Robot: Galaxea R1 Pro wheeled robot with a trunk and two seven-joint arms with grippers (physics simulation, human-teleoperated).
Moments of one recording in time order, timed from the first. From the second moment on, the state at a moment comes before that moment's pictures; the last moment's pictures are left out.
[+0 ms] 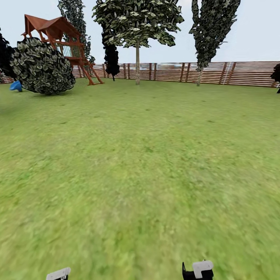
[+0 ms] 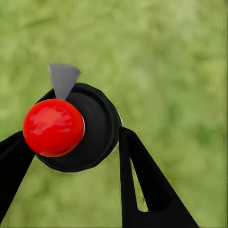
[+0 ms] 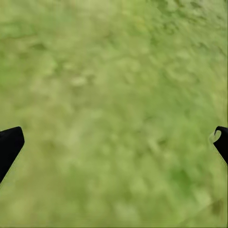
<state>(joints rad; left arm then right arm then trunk) -0.35 0.14 0.29 -0.12 0.01 -0.38 -0.05 -0.40 0.02 -0.04 -0.03 0.36 -0.61 -0.37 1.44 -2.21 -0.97</state>
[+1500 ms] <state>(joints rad) -0.35 0.14 0.29 -0.12 0.01 -0.38 -0.05 -0.40 0.02 -0.04 -0.03 0.36 -0.61 -0.37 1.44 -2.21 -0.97</state>
